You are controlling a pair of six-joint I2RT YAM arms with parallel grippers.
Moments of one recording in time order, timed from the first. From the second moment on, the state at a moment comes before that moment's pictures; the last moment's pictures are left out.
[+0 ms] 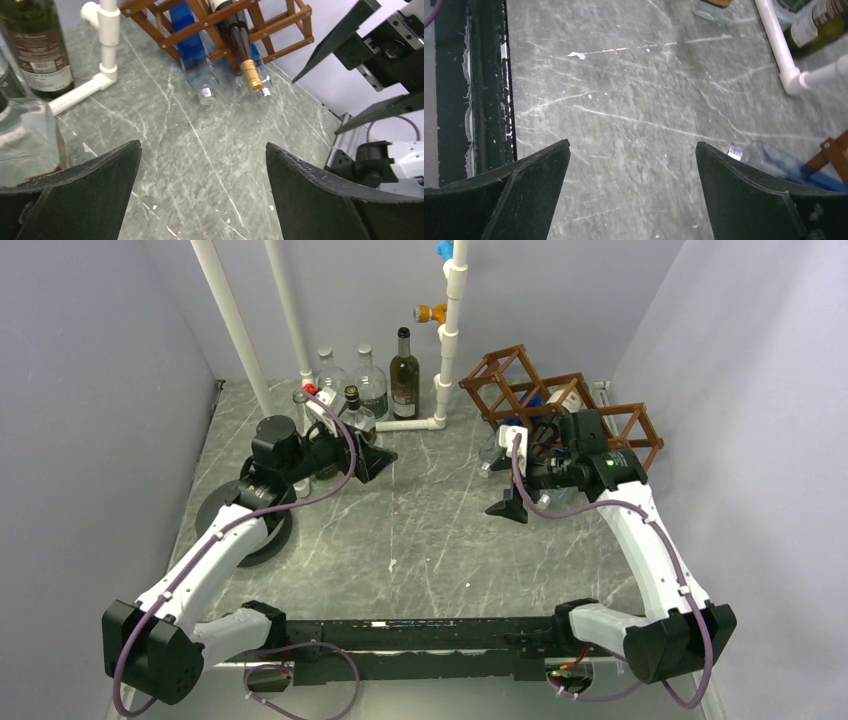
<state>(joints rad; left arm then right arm) -0.38 1.09 0.91 0.09 0.54 -0.28 0.23 1.16 1.20 -0.95 -0.92 -0.93</state>
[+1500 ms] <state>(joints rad) -0.43 1.18 0.83 0.26 0.78 -0.60 -0.29 1.04 0.90 -0.53 -1.11 -0.13</state>
